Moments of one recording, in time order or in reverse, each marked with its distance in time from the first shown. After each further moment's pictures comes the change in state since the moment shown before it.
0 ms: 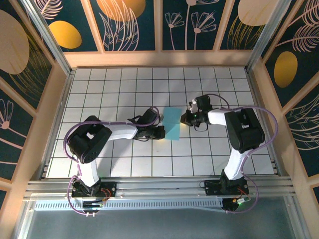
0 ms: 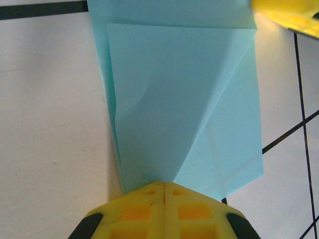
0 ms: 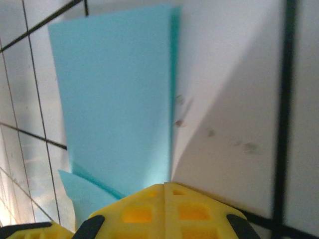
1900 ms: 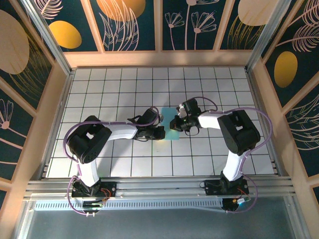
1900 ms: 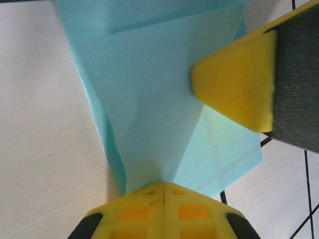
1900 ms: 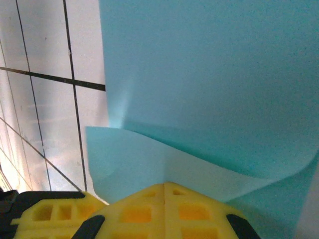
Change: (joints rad) left arm 0.000 -0.001 0.000 -0.013 0.023 0.001; right arm 0.188 -0.012 -0.003 -0.005 -0.027 0.068
